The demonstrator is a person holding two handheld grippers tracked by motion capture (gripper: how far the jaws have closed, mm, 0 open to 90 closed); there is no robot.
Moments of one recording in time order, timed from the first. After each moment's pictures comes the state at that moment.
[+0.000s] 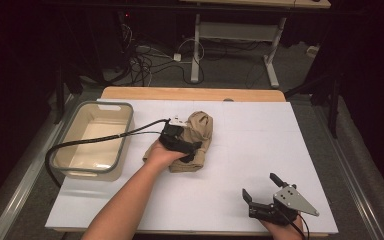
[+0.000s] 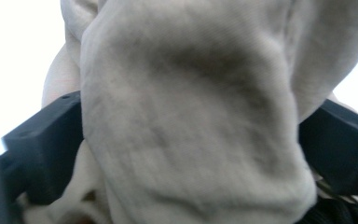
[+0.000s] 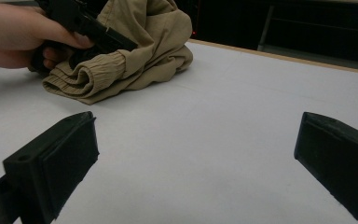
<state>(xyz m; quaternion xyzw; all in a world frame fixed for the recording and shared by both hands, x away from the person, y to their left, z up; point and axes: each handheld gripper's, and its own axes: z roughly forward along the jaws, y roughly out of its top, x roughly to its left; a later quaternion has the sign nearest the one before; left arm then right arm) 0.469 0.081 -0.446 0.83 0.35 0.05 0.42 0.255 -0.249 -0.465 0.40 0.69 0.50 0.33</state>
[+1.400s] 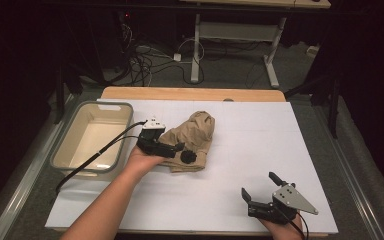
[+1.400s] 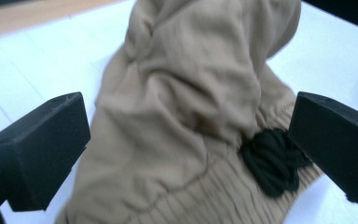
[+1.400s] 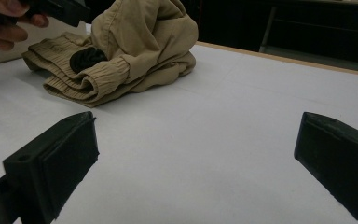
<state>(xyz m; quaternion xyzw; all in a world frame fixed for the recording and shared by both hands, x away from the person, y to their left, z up) 0.442 0.113 -0.421 0.81 0.34 0.10 0.47 0.258 -0.245 -0.466 0.39 0.70 0.50 0.33</state>
